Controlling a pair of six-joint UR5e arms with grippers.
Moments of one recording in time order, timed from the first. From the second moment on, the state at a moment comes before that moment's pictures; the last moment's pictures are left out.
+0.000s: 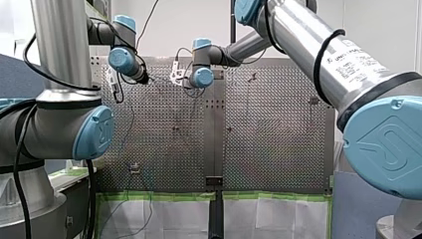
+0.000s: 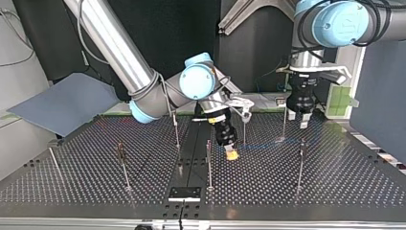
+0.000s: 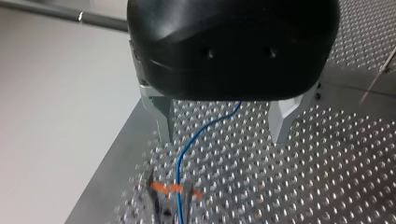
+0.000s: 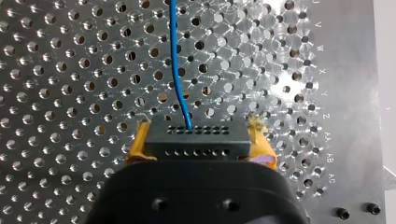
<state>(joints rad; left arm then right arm) 0.04 -1.38 -2.00 -2.91 -1.54 -1.82 2.45 -0.83 0.88 -0.14 1.69 1.72</state>
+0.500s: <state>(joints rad) -0.01 -1.44 -1.97 -2.80 -1.54 -1.70 2.44 -0.82 0.88 -0.14 1.69 1.72</state>
